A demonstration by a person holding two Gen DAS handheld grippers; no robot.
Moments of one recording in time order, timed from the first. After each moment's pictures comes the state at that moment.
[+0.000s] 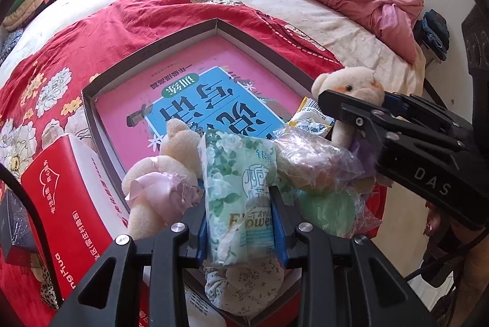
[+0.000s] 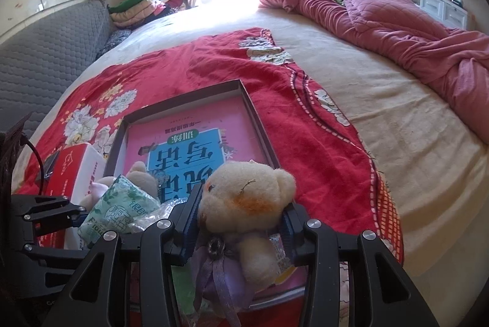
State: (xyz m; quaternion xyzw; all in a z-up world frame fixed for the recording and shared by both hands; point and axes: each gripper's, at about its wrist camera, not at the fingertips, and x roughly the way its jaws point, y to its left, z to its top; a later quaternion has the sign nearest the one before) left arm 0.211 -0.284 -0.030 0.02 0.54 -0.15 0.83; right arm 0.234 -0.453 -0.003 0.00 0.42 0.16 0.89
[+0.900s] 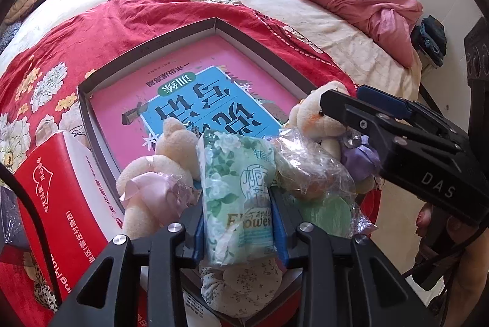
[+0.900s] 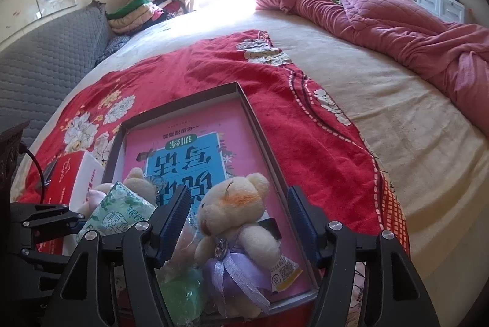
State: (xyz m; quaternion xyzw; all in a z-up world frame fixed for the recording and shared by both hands) left arm 0.212 -0.281 -0.032 0.01 0.54 -0.16 0.82; right arm 0.231 -0.462 -0.002 0.02 0.41 0.14 0.90
